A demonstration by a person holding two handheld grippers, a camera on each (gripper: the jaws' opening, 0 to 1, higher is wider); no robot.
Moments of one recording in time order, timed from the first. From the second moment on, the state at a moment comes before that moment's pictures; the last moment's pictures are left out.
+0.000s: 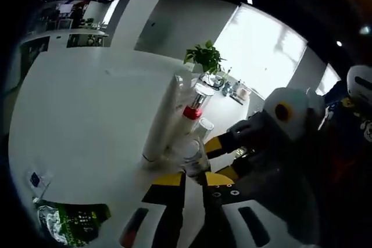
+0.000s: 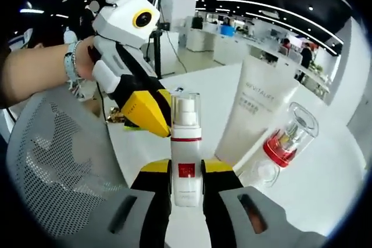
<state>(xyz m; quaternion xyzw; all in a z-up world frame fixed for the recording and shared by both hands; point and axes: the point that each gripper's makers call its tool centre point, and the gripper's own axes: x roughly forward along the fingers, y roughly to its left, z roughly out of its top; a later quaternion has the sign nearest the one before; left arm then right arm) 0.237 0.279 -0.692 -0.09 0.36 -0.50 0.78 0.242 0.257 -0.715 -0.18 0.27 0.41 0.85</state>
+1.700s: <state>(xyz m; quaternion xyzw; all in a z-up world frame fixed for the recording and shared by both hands) 0.240 0.262 -0.668 -0.15 0.30 -0.53 0.78 0.250 0.250 -0.710 -0.12 0.28 0.38 0.87</state>
